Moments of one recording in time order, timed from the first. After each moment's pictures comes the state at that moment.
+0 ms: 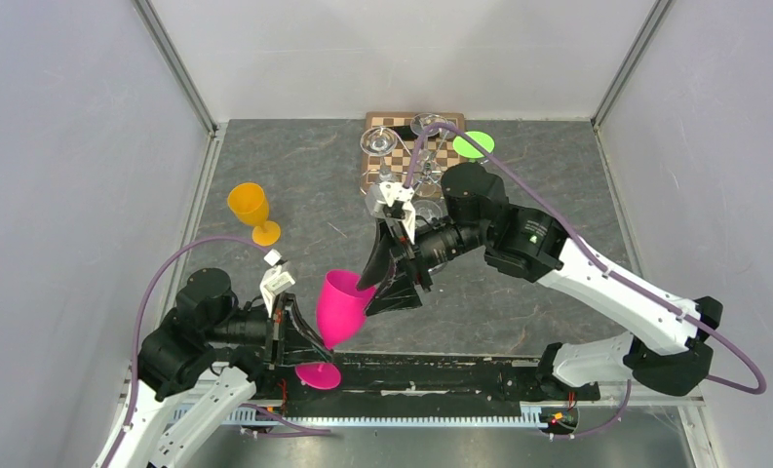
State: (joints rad) left arm -0.55 0.35 0.83 -0.85 1.00 -0.42; right arm 1.03 1.29 1.52 -0.47 -0.87 0.14
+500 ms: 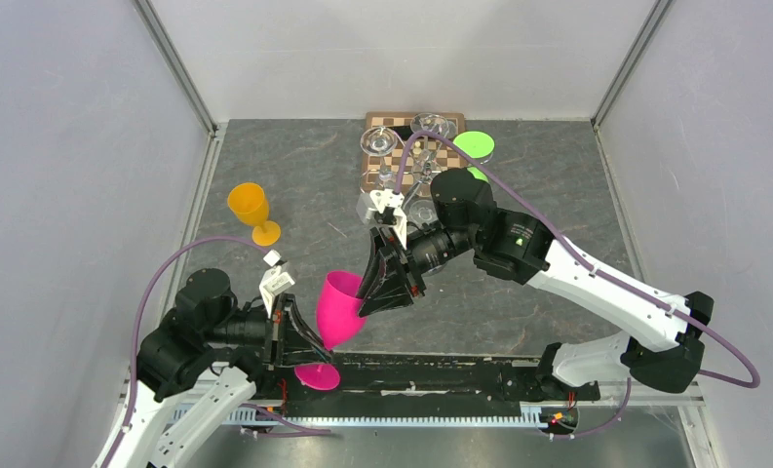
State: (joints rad) left arm -0.55 0.35 0.83 -0.86 1.00 -0.42; right arm 1.05 1.32 1.47 -0.39 -0.93 0.17
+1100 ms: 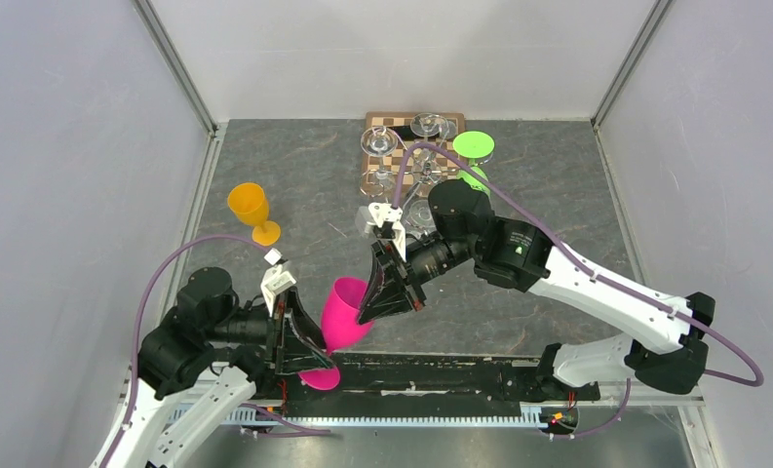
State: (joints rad) left arm -0.56 0.36 0.83 -0.86 0.98 -0.40; right arm 1.08 1.30 1.44 -0.38 -0.91 0.16
